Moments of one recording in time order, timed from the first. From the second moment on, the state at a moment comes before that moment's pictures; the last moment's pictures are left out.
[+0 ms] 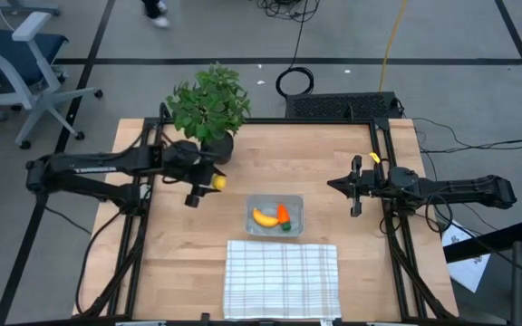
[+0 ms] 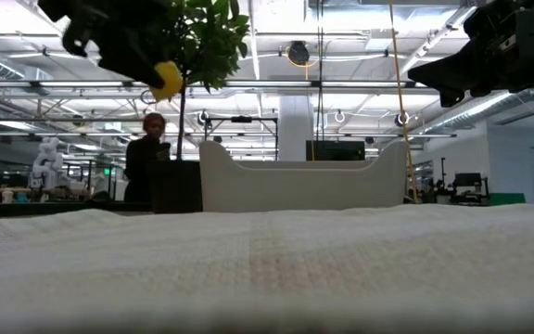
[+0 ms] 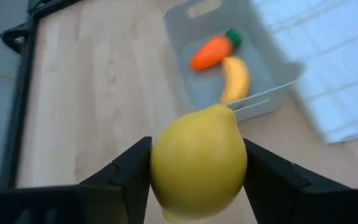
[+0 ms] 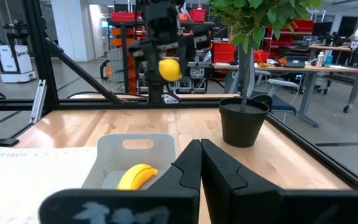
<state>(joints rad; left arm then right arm) 0.18 1.05 0.81 -0.48 0.18 0.49 -0.04 0.36 0.09 0.27 0.06 -0.01</state>
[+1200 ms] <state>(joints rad) 0.20 0.94 0.47 0.10 0.45 0.21 -0.04 0.36 0.09 0.27 0.06 -0.01</state>
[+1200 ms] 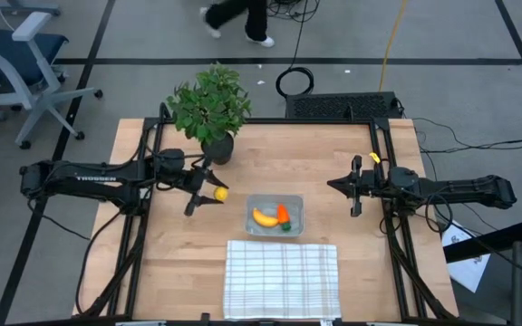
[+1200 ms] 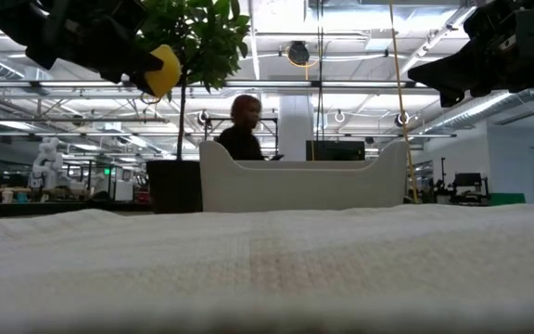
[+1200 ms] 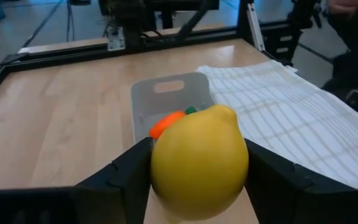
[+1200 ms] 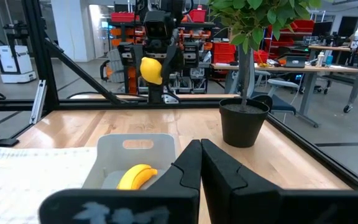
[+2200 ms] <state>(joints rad) 0.08 1.06 0.50 0.31 0.27 0.14 -0.04 0.36 0.09 0.28 0.06 -0.01</state>
